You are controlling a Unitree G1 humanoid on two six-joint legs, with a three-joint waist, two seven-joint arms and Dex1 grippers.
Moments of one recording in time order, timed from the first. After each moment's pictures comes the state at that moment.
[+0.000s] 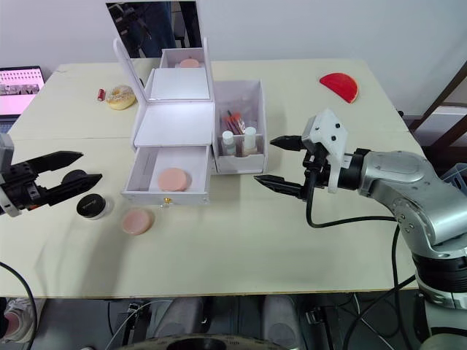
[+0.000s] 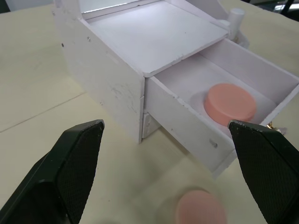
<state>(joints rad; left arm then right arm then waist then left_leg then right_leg) 0.00 0.95 0.60 -0.27 -0.76 0.71 -0.99 -0.43 -0.86 -0.09 -0.48 0.69 0.75 0.86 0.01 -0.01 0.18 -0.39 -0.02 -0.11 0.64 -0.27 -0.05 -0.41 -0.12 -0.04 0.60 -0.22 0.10</state>
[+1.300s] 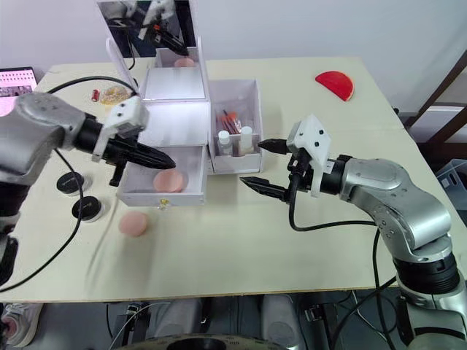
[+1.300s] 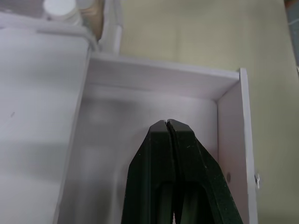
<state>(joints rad) -0.98 0.91 -0.40 0.02 -0.34 0.74 -1.44 -0.41 -0.76 -0.04 -0.53 0.68 0.75 0.76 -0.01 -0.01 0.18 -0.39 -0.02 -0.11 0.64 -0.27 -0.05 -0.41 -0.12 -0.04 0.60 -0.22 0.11</state>
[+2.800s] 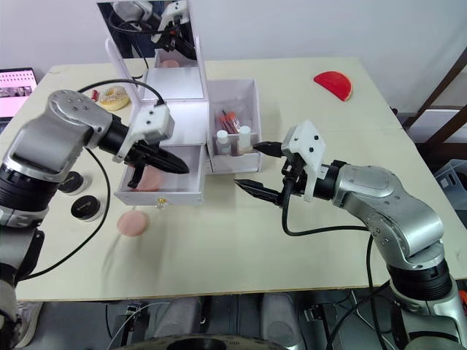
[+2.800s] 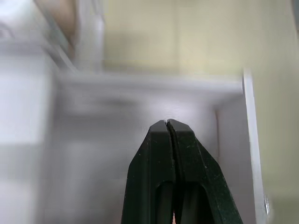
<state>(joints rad) -0.96 0.83 -0.30 -0.02 -0.28 0.82 -1.46 -0.39 -0.73 -0.04 -0.56 0.69 0.75 0.72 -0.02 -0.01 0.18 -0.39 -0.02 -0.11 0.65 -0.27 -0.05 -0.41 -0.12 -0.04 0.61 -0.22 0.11</state>
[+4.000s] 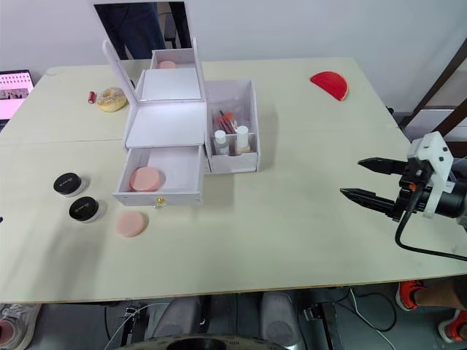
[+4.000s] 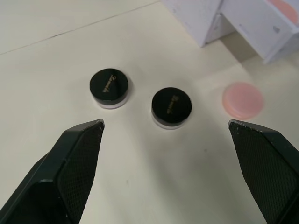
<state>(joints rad) 0.39 1.05 1.09 -0.03 -0.45 0.70 -1.39 -0.04 -1.05 -0.49 -0.15 0.63 0.56 1.17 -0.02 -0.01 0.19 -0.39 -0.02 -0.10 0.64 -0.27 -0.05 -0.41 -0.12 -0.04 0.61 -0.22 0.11</state>
